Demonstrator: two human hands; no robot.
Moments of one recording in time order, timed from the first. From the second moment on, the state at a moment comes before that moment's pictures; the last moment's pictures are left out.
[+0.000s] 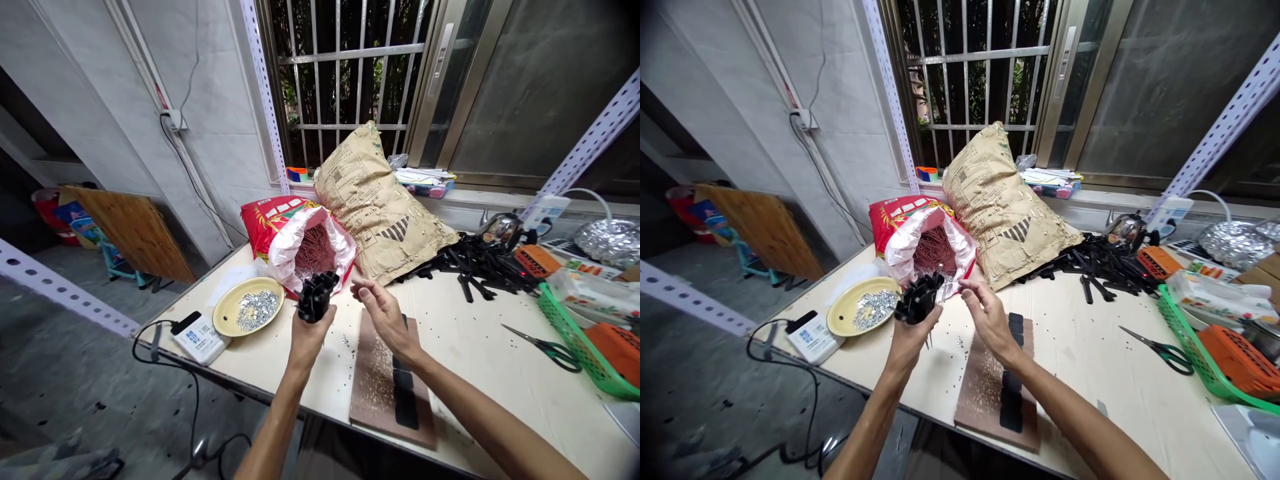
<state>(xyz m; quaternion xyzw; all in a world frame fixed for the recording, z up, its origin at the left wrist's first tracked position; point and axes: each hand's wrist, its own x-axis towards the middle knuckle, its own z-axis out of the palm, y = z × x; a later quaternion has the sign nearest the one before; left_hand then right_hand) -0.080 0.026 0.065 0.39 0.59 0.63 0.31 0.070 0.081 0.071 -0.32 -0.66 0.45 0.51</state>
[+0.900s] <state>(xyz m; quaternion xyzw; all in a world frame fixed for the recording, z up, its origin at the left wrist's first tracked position) -0.066 0.056 0.063 0.41 0.53 0.56 0.49 0.038 0.072 0.039 -0.33 -0.60 0.62 0.38</state>
